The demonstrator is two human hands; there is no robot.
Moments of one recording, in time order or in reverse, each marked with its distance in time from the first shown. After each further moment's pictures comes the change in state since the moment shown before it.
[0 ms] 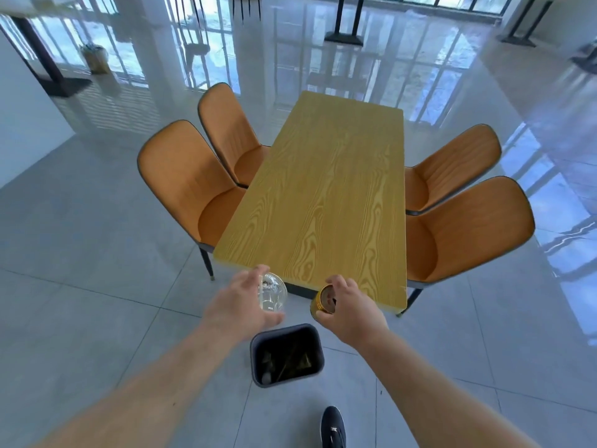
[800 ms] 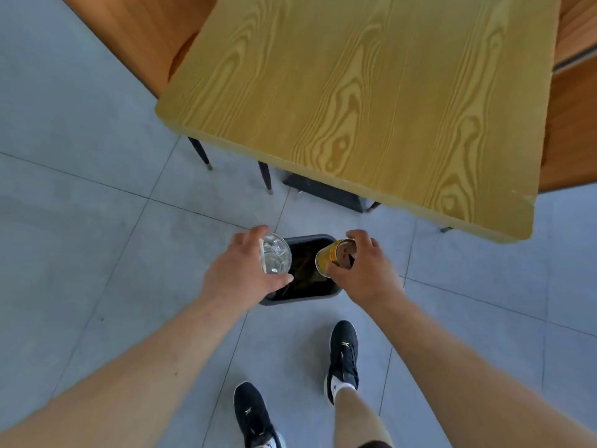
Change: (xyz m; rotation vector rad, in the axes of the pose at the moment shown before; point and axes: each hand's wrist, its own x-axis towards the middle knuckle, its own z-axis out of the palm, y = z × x) left_hand 0.089 -0.143 0.271 0.016 -0.060 -0.278; right_hand 0.099 0.141 0.245 0.200 -0.132 0.216
